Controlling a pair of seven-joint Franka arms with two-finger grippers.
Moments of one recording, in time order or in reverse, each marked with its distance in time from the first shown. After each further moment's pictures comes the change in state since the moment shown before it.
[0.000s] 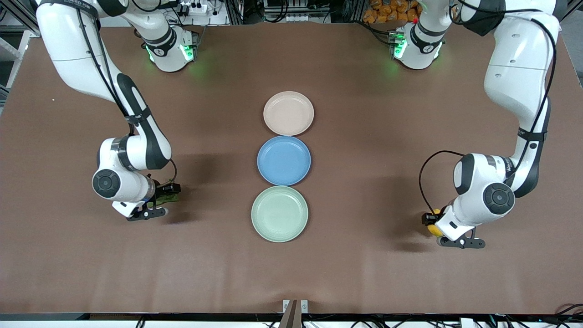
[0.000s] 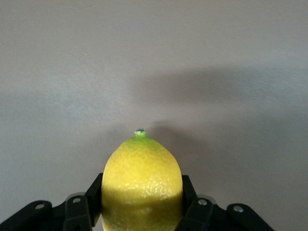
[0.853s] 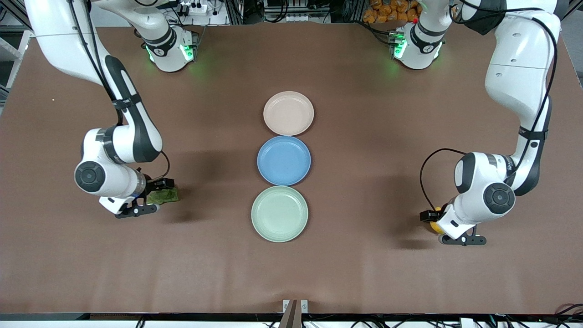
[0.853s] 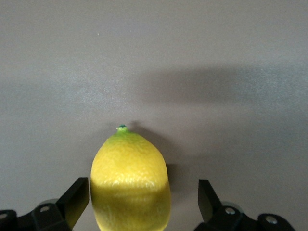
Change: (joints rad) left arm 0.007 0.020 0.027 -0.025 -0.001 0.055 -0.029; right arm 0.005 -0.092 0.001 0.001 -0.001 -0.090 0.000
